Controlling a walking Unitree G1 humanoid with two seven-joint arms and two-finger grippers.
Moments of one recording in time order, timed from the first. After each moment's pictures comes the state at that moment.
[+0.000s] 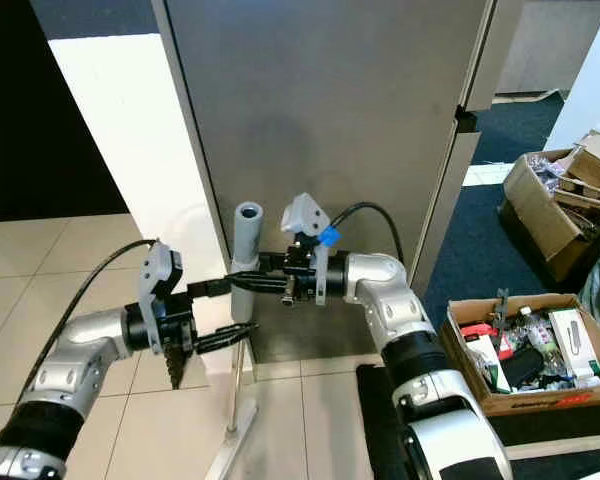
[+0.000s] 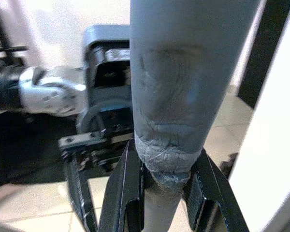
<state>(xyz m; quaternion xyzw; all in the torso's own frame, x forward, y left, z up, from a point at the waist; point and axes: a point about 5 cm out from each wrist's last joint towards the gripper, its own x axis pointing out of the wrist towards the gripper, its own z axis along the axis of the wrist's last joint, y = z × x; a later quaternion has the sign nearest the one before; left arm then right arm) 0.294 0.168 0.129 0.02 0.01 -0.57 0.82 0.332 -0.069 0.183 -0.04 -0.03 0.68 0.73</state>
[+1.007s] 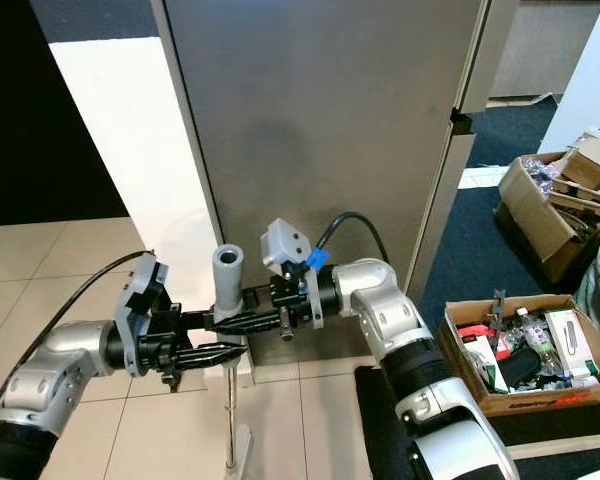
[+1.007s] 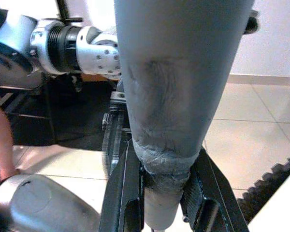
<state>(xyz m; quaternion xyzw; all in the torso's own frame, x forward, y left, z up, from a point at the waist) 0.267 0.173 0.135 -0.03 0.03 -0.64 0.77 0.311 -0.054 0.174 -0.07 0.02 0.76 0.65</state>
